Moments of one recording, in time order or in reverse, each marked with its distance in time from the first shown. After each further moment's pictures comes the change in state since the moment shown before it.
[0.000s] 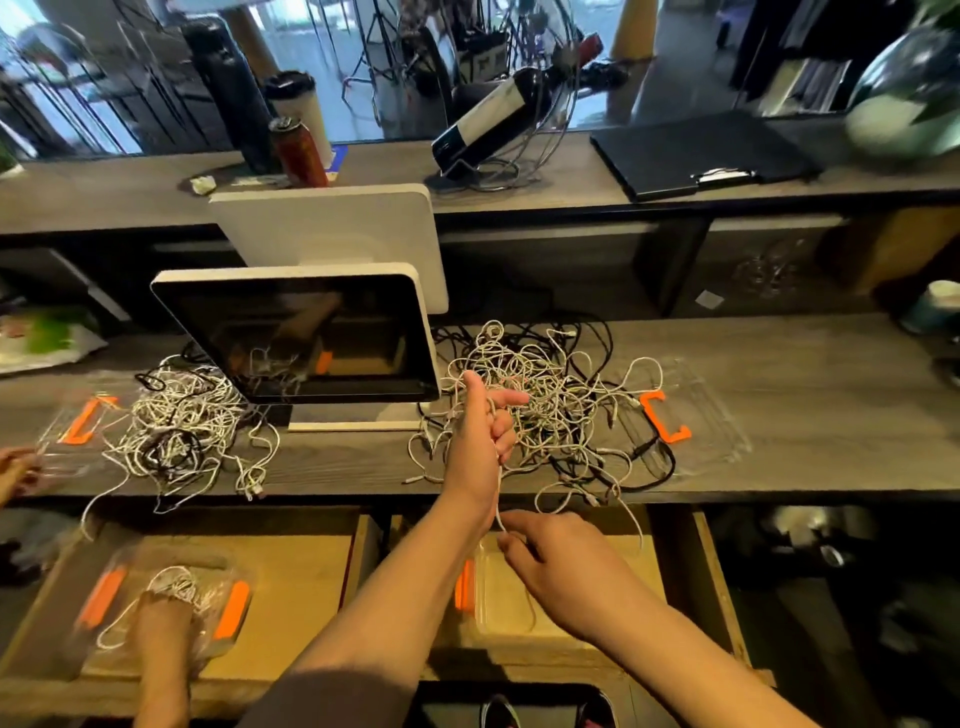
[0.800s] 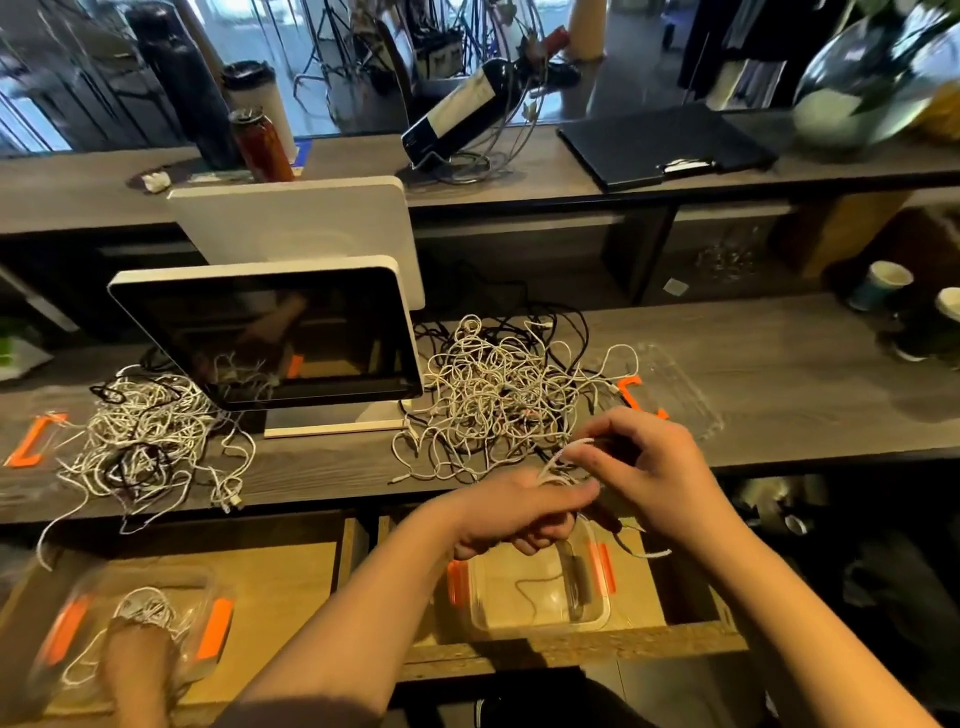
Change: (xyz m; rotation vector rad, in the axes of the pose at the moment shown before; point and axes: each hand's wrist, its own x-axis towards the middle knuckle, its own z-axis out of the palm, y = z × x) left_hand -0.021 -0.007 -0.023 0.448 -0.930 -0.426; right_hand -0.007 0.030 -0.064 0.279 0.439 -0.108
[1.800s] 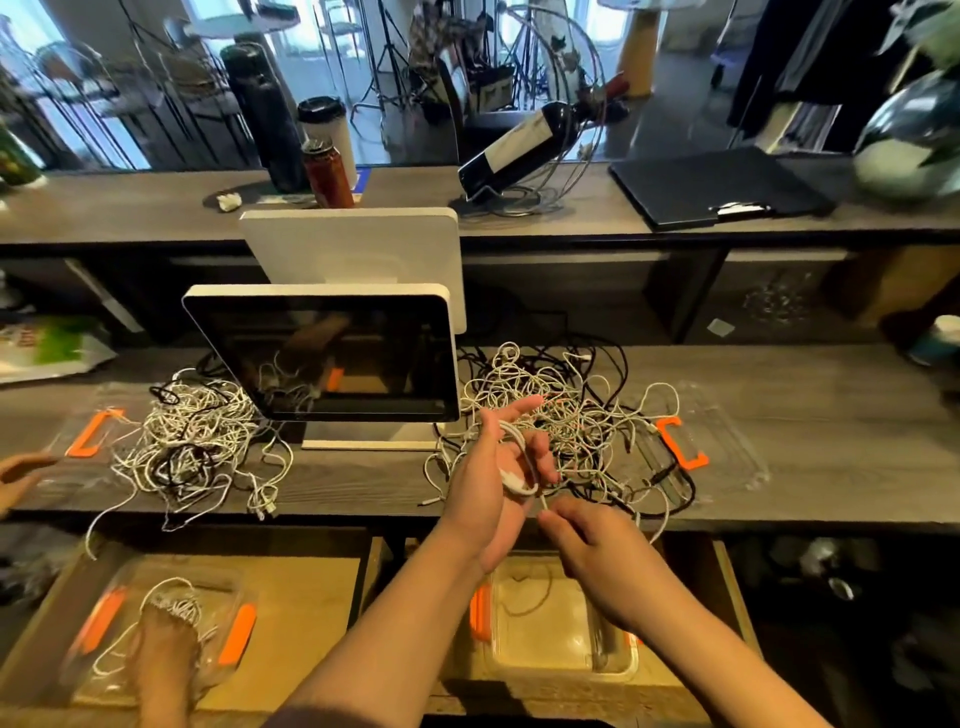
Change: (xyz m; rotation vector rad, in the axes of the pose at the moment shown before) left_hand -0.010 0.012 -0.019 -0.758 0.564 0.545; right_hand 0.002 -0.021 0.068 -0.109 -0.316 0.277
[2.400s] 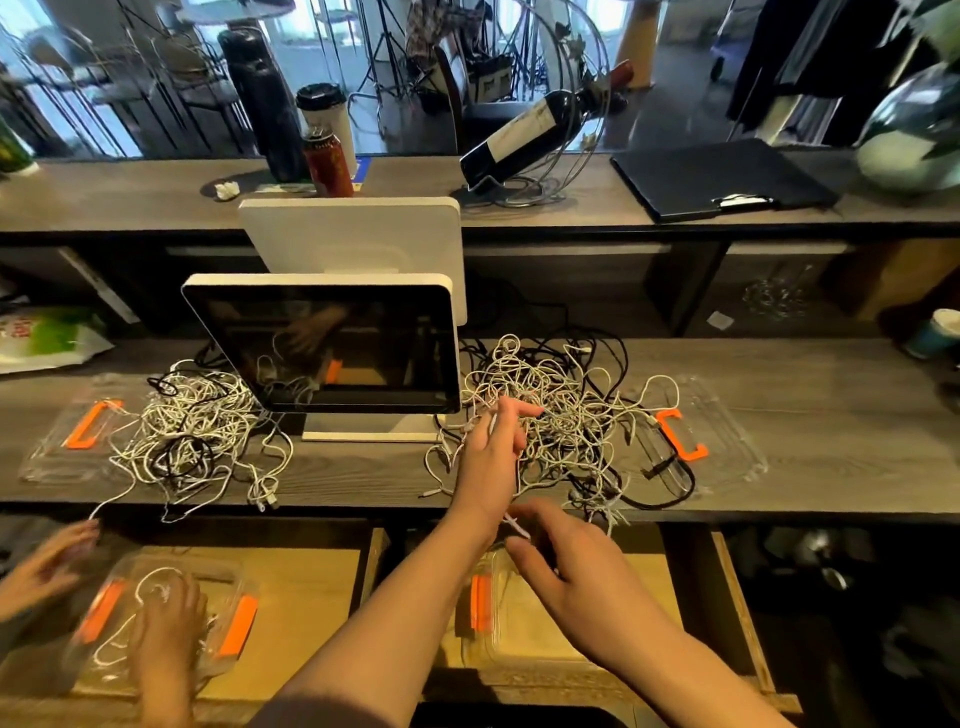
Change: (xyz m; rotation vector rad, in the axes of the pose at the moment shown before) left_hand 0.016 -0.008 -0.019 0.661 0.214 0.166; right_hand -0.022 -0.019 0.022 -0.079 -0.005 -0.217
